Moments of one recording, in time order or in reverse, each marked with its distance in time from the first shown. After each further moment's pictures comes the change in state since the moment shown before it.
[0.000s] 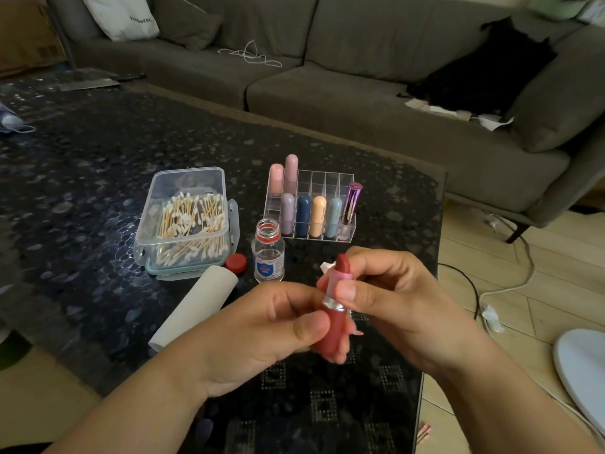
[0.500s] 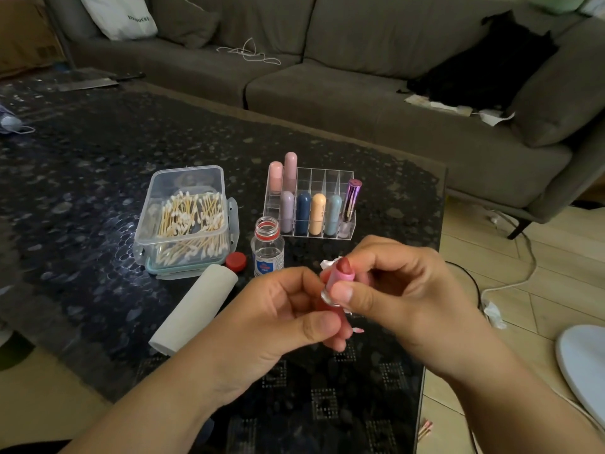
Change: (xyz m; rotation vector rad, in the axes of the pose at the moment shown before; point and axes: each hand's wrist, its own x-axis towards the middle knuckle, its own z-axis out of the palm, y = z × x) left_hand 0.002 -0.003 0.009 -0.035 0.221 0.096; right_hand -0.007 -0.009 0.005 -0.256 0.146 -0.144
